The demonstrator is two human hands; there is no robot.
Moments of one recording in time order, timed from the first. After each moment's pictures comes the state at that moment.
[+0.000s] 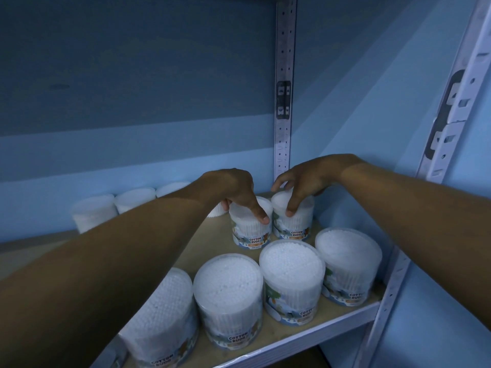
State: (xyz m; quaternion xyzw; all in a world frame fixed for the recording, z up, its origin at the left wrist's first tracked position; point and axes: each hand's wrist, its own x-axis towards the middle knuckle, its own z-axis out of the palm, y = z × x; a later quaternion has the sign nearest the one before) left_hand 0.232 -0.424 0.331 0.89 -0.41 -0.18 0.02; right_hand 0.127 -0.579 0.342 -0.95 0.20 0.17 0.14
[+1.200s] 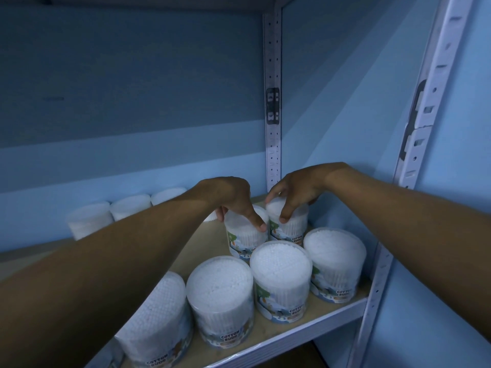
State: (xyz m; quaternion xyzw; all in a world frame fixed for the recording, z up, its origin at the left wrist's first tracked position) left_hand 0.212 -0.422 0.333 0.89 -0.41 -0.20 0.01; right_hand 0.105 -0.568 0.342 -0.96 0.18 0.16 0.12
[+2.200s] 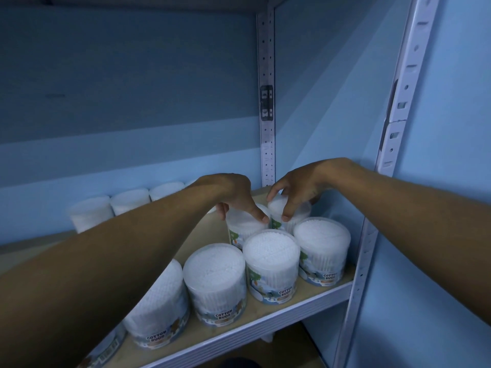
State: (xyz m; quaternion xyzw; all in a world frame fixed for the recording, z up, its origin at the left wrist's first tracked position) left_hand 0.186 -0.417 0.335 0.89 -0.42 -0.18 -0.01; right_hand 0.076 -0.558 0.344 -0.95 0.20 0.19 0.17
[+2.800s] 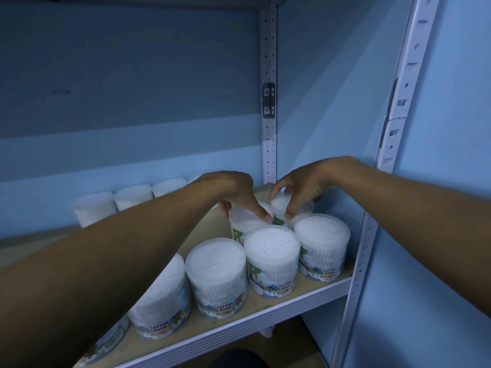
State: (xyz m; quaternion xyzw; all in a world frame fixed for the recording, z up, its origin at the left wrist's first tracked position) left_hand 0.180 -0.414 0.335 0.89 -0.42 -0.19 0.00; right_hand 0.066 -0.553 0.346 -0.94 0.21 0.20 0.17
